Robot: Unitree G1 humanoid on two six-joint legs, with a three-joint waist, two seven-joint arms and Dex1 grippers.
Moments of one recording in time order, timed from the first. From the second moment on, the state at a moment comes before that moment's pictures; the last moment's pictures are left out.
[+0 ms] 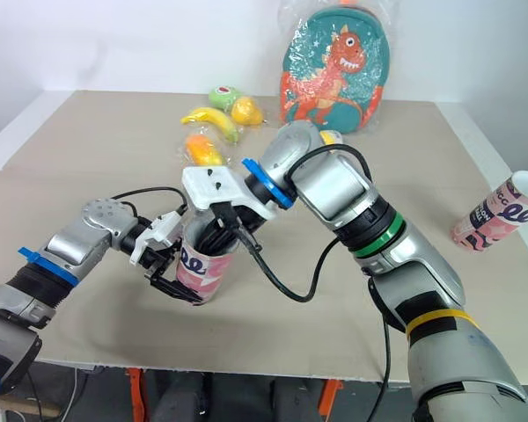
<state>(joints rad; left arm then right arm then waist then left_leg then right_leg) -0.77 0.72 -0.50 0.33 -0.49 0.11 -1.61 -1.22 -0.49 0.63 0.06 0.22 0.51 1.56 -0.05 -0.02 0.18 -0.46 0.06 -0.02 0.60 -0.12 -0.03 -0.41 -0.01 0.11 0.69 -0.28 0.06</state>
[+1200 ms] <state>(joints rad) -0.69 0.31 -0.32 0.40 -0.41 -0.05 -1.51 -0.52 -1.29 0.13 -0.05 0.34 0.55 1.48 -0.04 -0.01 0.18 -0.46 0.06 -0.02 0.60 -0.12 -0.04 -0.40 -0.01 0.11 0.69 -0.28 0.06</state>
